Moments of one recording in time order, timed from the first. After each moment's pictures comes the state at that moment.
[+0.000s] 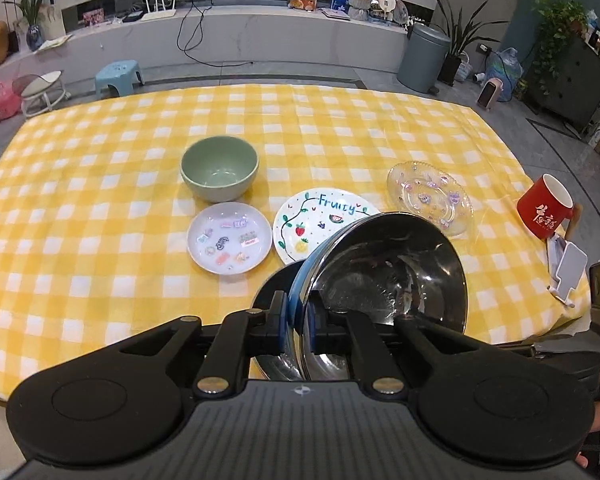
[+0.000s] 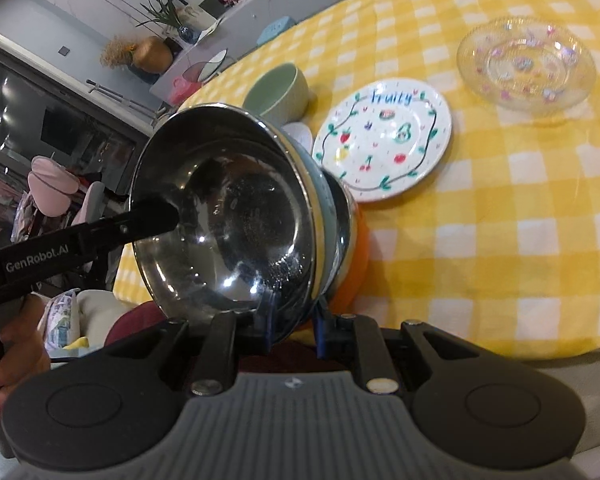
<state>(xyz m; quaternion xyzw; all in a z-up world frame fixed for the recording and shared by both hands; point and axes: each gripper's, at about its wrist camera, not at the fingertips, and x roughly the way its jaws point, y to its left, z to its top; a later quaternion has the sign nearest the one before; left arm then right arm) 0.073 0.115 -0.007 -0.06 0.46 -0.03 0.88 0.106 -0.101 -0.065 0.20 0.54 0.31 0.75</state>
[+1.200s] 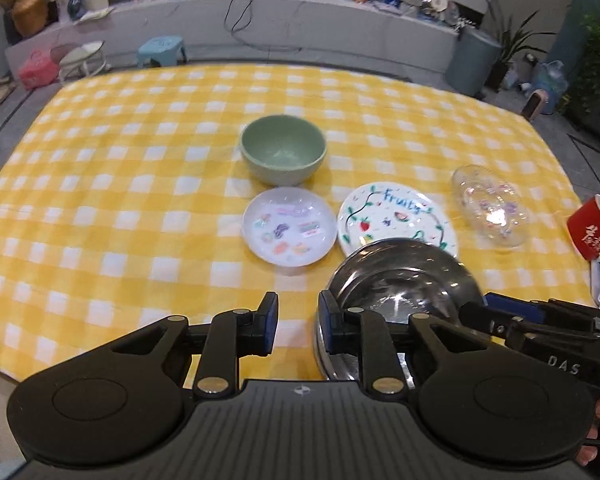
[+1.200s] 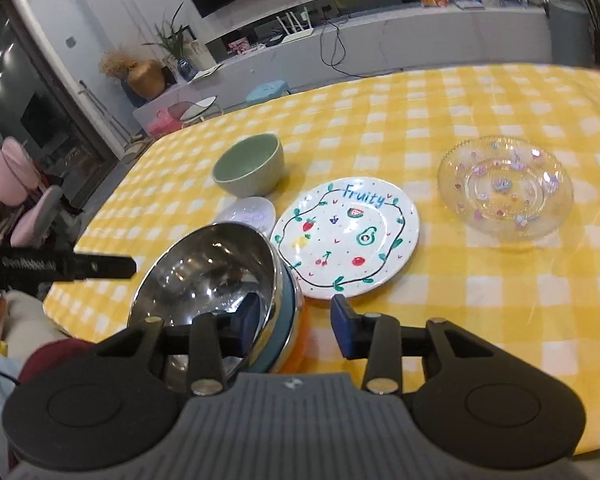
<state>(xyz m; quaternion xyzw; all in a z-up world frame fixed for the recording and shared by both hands) 0.084 0.151 -0.028 -0.08 0.48 0.04 0.87 0.121 -0.092 -0.059 0.10 0.43 0.27 0.85</state>
